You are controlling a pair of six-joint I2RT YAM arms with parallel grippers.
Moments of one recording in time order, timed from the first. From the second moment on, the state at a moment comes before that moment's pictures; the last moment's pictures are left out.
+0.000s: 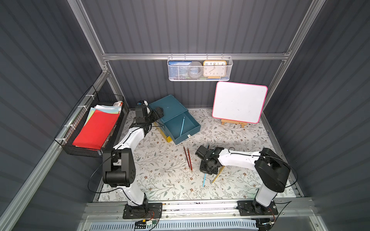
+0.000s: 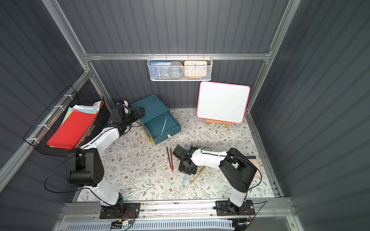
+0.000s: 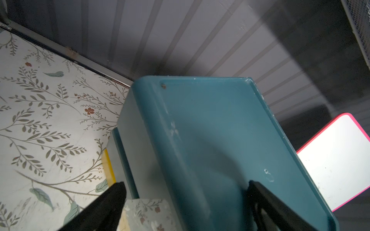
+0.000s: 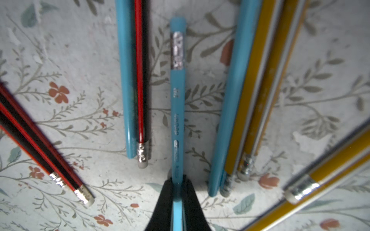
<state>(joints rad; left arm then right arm) 0.01 1.72 1.27 0.02 0.22 -0.54 0.89 1.74 1.02 -0.67 -0.01 1.16</state>
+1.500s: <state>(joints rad) 0.01 1.72 1.27 0.02 0.22 -0.54 0.75 1.59 1.56 -0.75 -0.09 1.05</state>
